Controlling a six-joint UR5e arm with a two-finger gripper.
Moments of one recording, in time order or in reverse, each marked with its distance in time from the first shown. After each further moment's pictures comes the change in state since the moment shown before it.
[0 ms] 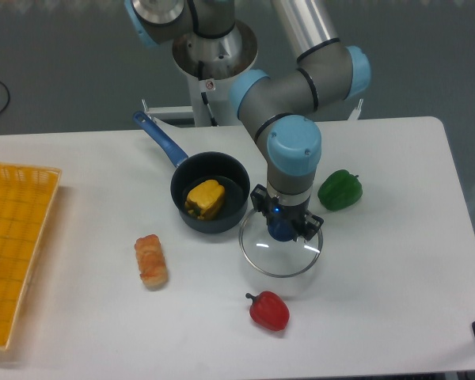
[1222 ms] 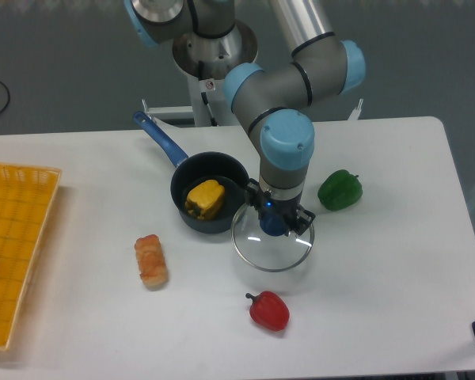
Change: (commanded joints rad) arm -0.041 0.051 -0.023 -0.084 0.000 -0.006
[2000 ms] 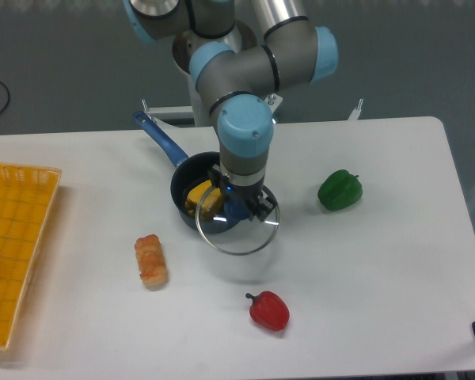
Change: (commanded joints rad) arm -0.087 0.109 -0.069 -0.063 -0.009 -0.003
